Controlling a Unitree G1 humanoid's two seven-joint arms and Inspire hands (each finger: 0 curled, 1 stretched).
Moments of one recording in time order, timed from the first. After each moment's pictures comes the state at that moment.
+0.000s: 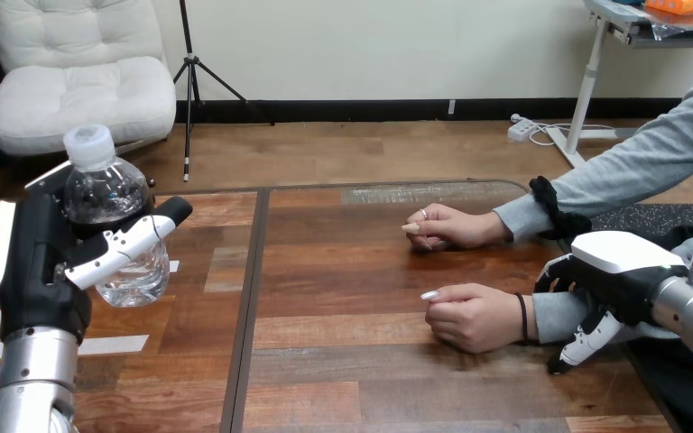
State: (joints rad) left arm 0.00 0.22 0.24 0.01 -0.14 -0.20 -0.04; right arm -0.68 -0.69 0.44 1.16 -0.77 -0.53 0.06
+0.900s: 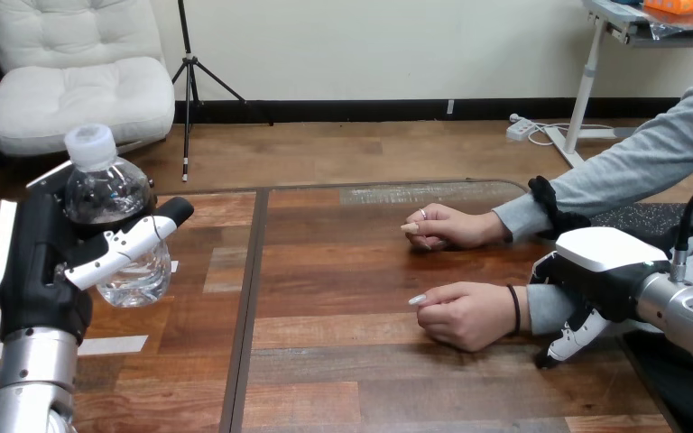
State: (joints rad) left arm 0.01 0.22 0.24 0.01 -0.15 -0.21 -0.06; right arm -0.71 -0.66 0.49 1.18 -0.80 -0.51 0.02
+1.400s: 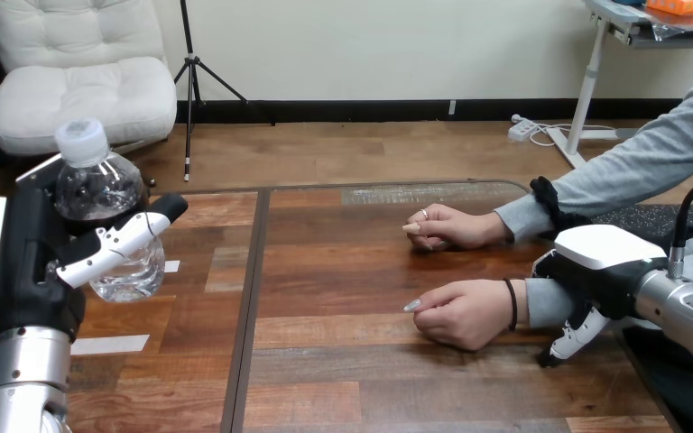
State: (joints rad) left arm 0.01 0.22 0.26 0.01 -0.15 -0.25 -0.07; right arm -0.73 -0.66 0.51 1.19 -0.80 -0.50 0.02
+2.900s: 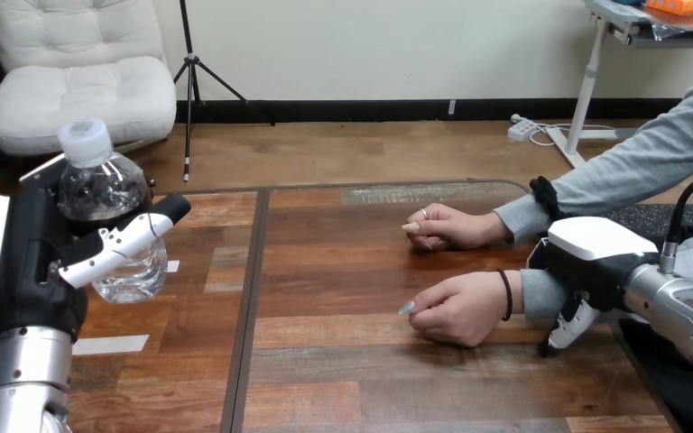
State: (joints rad) left arm 0.01 0.22 0.26 0.01 -0.15 -0.25 -0.09; right arm -0.74 -0.63 0.51 1.20 -0.74 -0.48 0.00
